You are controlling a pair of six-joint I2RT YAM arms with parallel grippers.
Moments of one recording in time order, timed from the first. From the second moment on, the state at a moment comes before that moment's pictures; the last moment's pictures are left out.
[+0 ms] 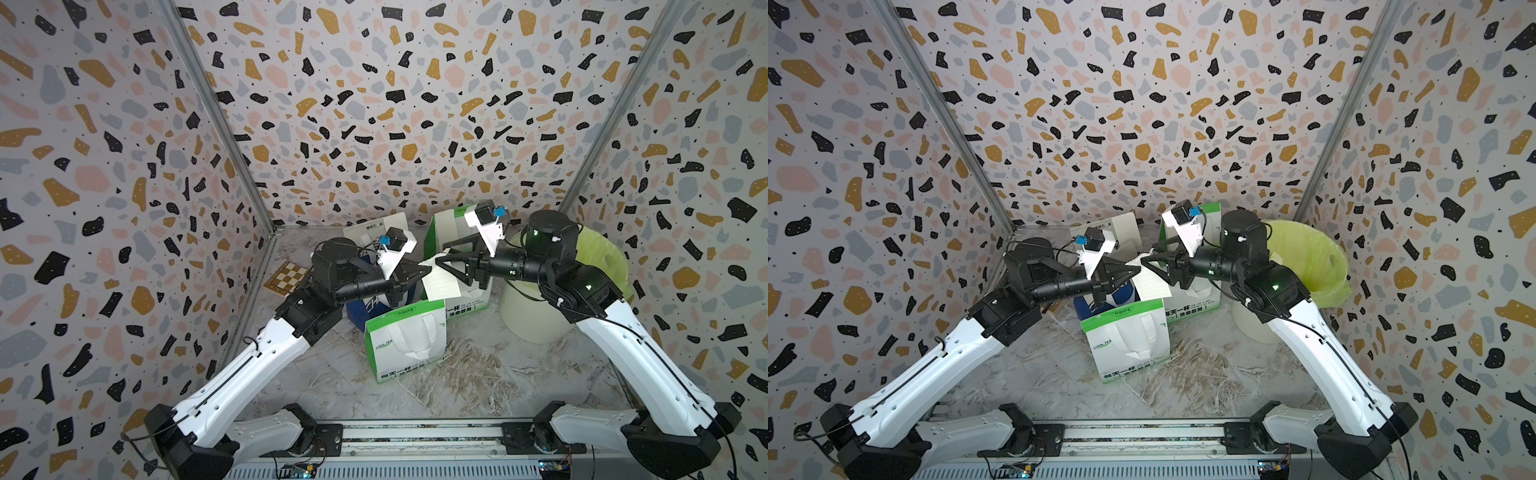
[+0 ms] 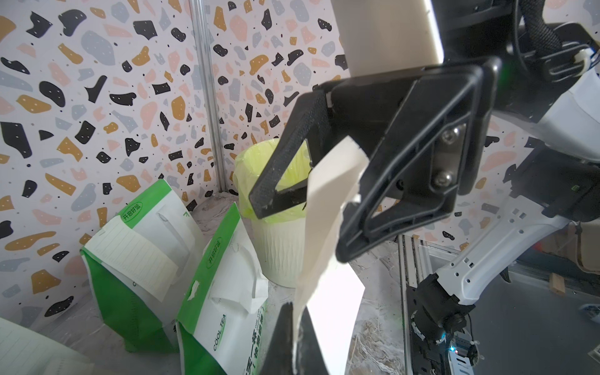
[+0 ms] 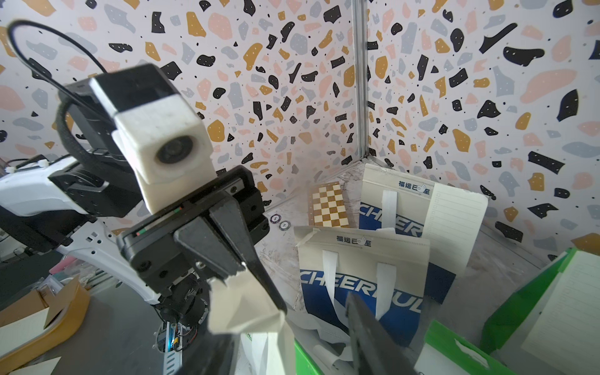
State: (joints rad) left arm -0.67 1.15 1.23 -0.20 0.59 0.01; right arm 0.61 1.22 1.54 -0.54 -0.63 0.07
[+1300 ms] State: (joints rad) left arm -0.67 1.15 1.23 -0.30 0.60 0.10; right arm 0.61 1.27 1.59 -0.62 -0.71 0.02
